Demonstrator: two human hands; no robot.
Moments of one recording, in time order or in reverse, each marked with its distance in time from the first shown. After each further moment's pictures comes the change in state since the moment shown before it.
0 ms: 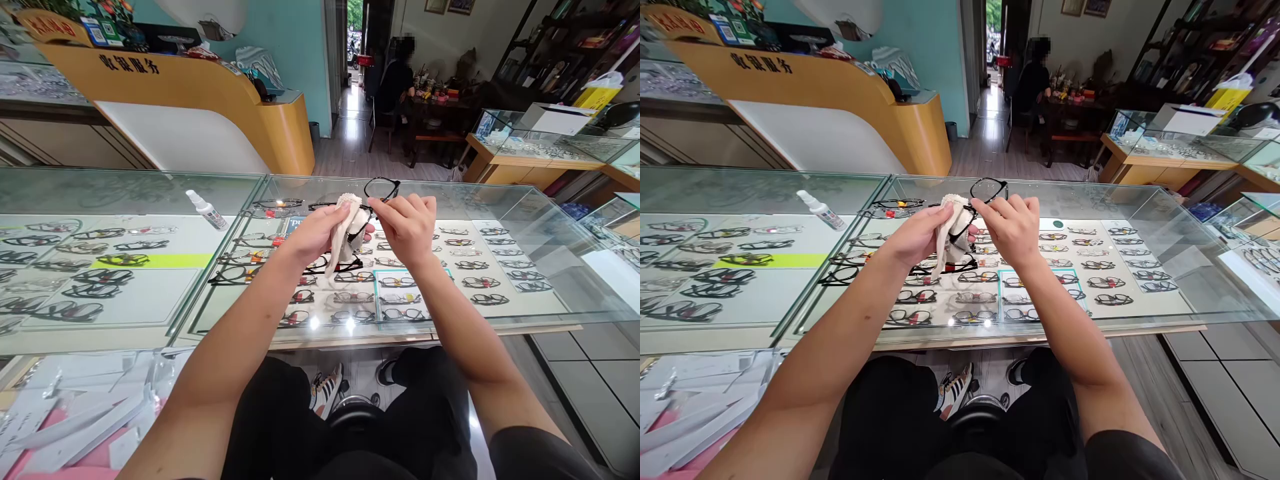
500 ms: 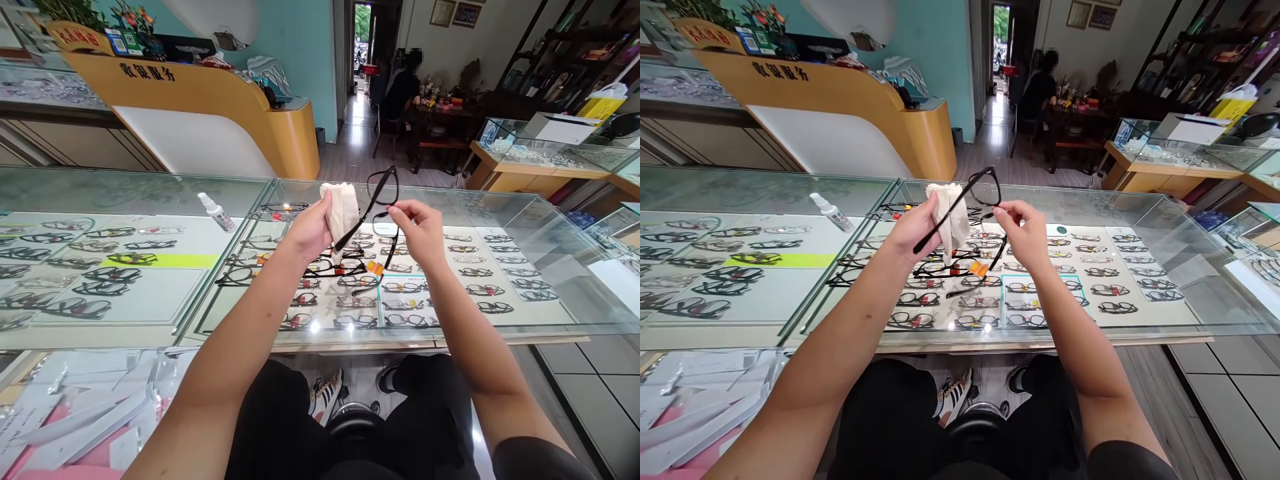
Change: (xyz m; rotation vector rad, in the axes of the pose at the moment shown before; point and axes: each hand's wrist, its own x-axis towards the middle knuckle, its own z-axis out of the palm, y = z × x) left_hand 0.017 0.001 -0.013 -0.251 0.312 0.141; right_hand 0.008 -0.010 -0.016 0.623 0.005 0.473
